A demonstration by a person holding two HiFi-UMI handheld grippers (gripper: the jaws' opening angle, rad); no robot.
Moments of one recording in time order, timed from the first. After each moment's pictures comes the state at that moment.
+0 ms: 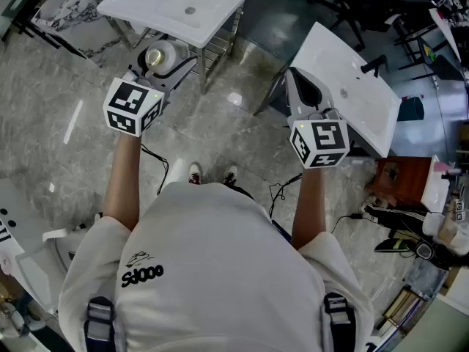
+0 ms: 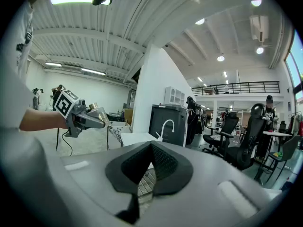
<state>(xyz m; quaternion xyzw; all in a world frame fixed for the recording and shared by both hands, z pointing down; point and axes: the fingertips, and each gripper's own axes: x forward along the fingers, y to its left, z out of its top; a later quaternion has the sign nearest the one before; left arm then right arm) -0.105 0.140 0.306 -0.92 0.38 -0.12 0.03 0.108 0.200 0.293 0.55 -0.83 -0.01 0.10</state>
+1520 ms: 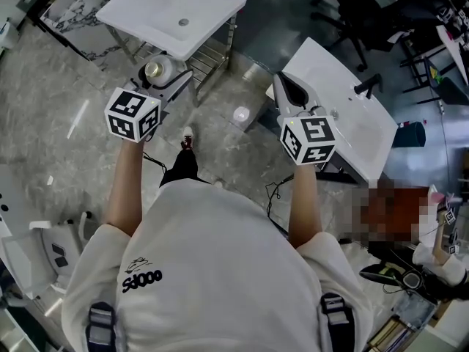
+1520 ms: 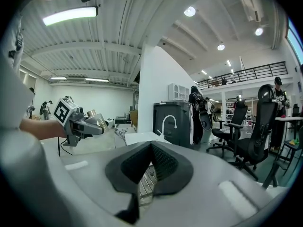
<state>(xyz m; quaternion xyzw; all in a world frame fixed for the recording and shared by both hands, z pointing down) -0.033 0.118 0.339 -0.89 0.43 -0.12 -0.03 0.183 0.143 0.322 0.49 -0.87 0.04 0.08</state>
